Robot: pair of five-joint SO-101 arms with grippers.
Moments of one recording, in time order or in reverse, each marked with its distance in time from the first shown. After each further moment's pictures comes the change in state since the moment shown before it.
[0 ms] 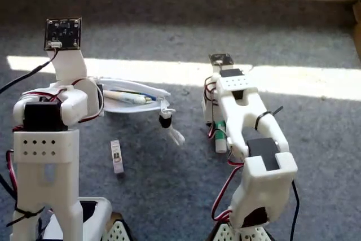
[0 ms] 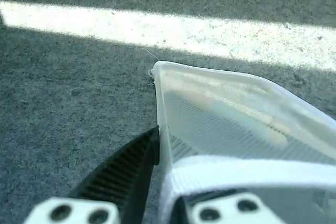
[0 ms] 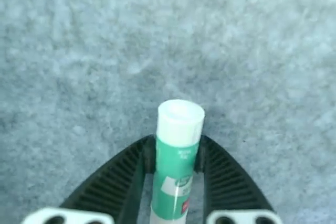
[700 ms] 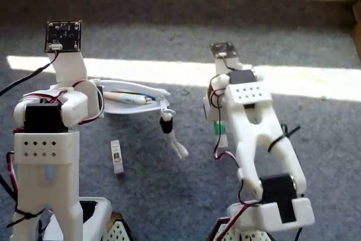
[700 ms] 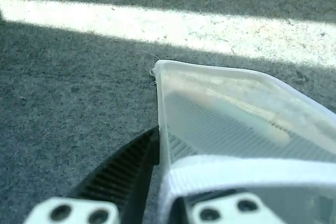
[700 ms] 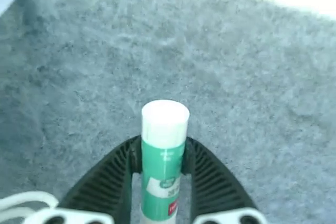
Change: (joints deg) left arm 0.0 -0.6 1.7 -0.4 0.0; right arm -0.4 -25.8 9.1 4.3 4.0
